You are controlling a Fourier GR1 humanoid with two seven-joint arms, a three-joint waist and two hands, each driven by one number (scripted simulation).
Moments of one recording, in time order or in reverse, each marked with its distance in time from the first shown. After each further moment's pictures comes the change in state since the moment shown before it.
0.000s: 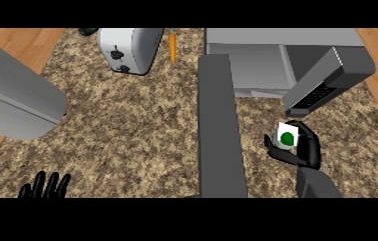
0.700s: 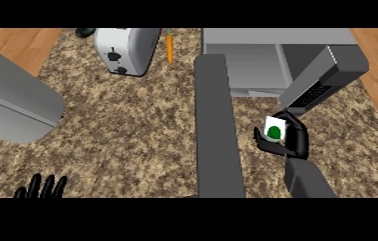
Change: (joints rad) left arm 0.019 -0.002 0.006 -0.020 0.012 -0.009 0.006; right arm -0.041 0.052 0.033 -0.051 -0.004 -0.017 -0.001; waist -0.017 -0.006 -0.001
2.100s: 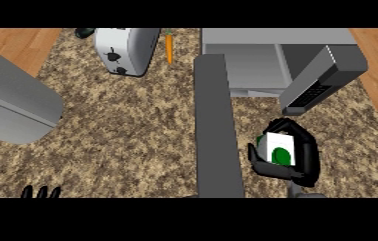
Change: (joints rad) left arm 0.075 0.000 -0.003 -0.034 0.017 -0.020 -0.015; right arm 0.437 0.065 0.426 -0.983 -0.128 -0.012 0.502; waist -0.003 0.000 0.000
